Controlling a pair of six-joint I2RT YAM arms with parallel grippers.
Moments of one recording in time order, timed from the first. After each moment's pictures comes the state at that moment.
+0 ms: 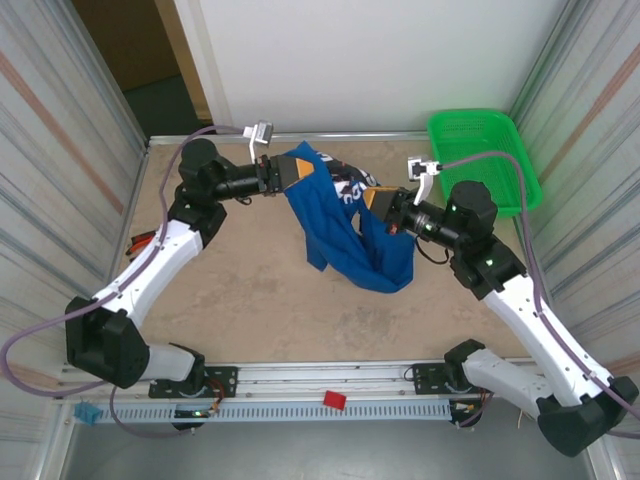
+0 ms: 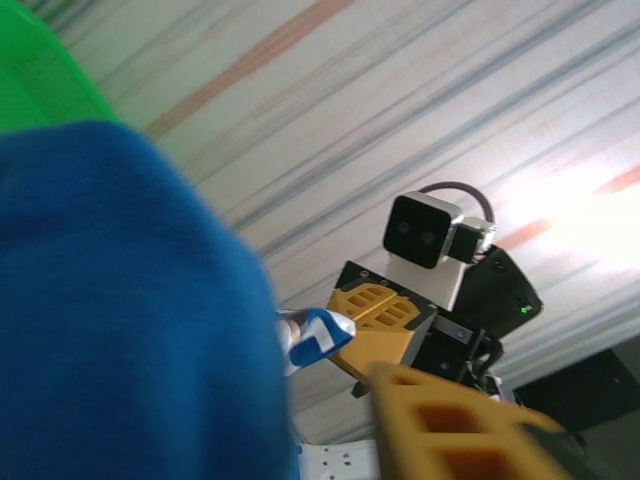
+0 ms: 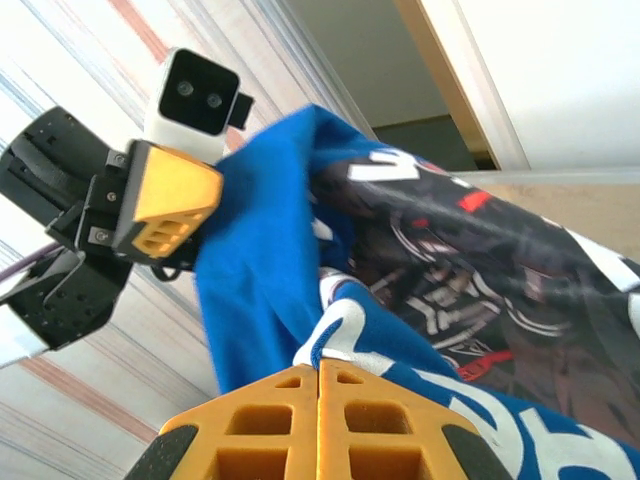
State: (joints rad) left arm -0.38 1.35 1.16 0.29 0.99 -1.06; right arm 0.50 0.94 1.01 -0.16 -0.43 0.57
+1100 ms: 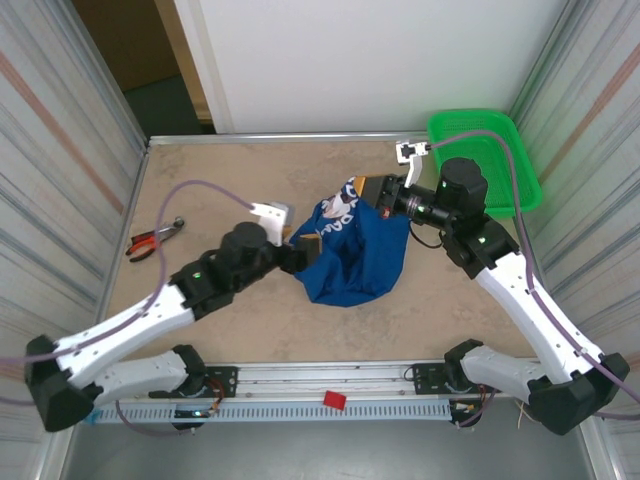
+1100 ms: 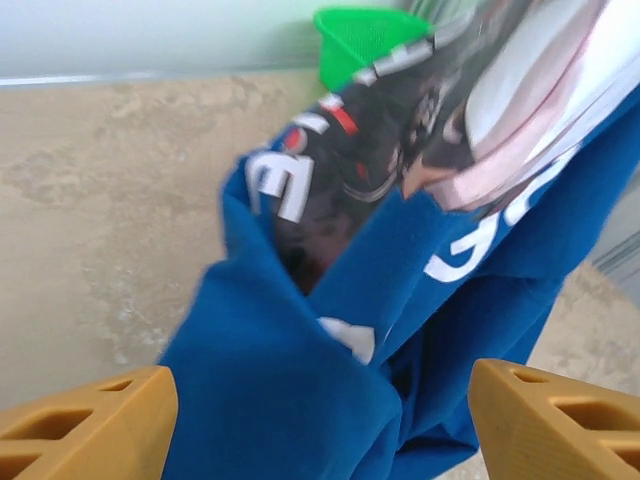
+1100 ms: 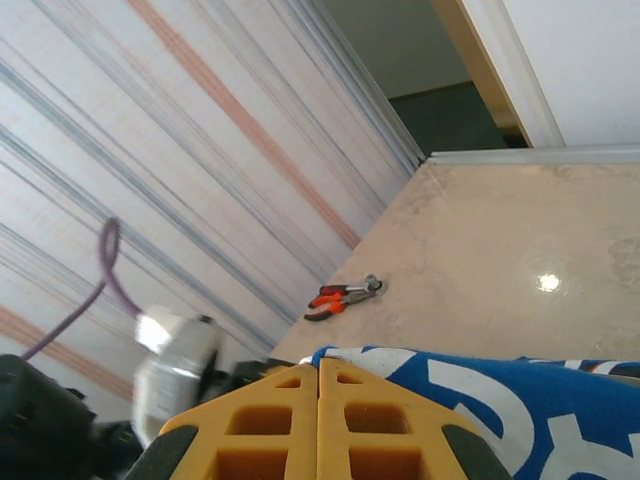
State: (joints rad) left arm -0.91 1.07 0.87 -0.21 -0.19 -0.38; right arm 0.50 1.07 1.15 -0.20 -0.50 0.60
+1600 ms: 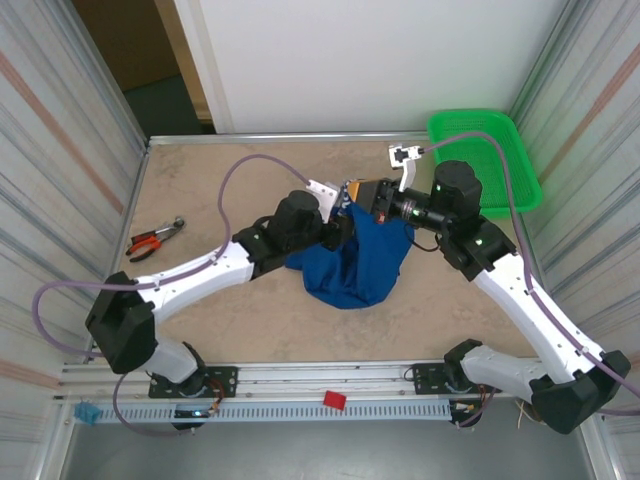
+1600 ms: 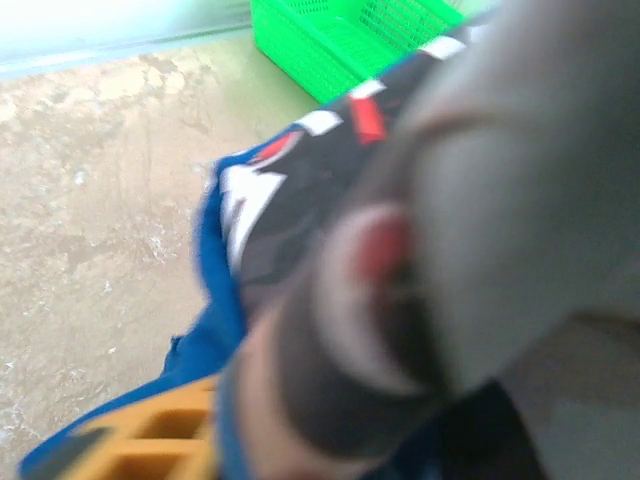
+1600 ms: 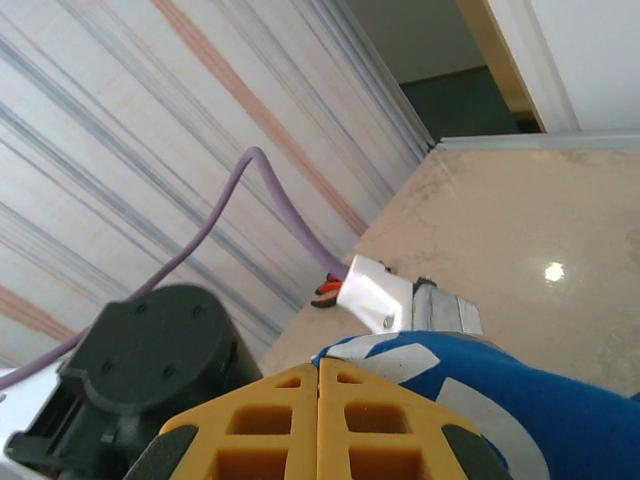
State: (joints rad) left arm -0.83 1.48 1.10 -0.08 0.02 -0.29; right arm 0.52 1.07 1.15 -0.23 -0.48 0.59
